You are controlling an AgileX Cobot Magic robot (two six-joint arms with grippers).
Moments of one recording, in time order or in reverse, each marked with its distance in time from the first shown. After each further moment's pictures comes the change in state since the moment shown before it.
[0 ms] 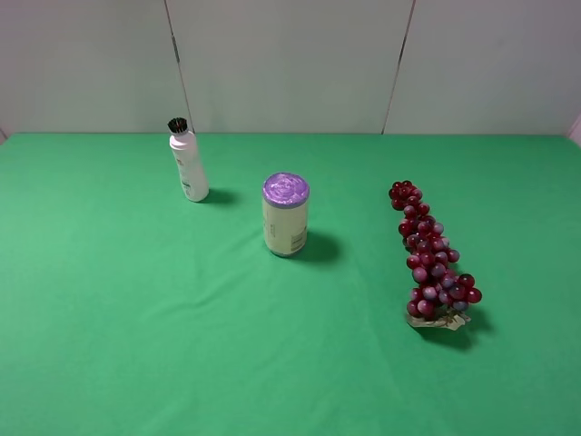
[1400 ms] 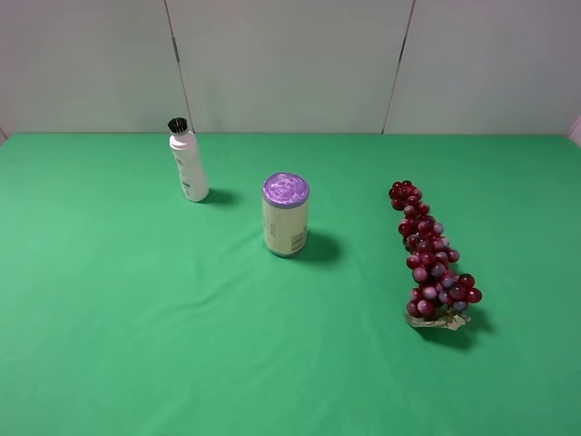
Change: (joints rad) left arm 0.000 0.000 0.000 0.000 0.000 0.000; right arm 0.000 0.000 0.000 0.000 0.000 0.000
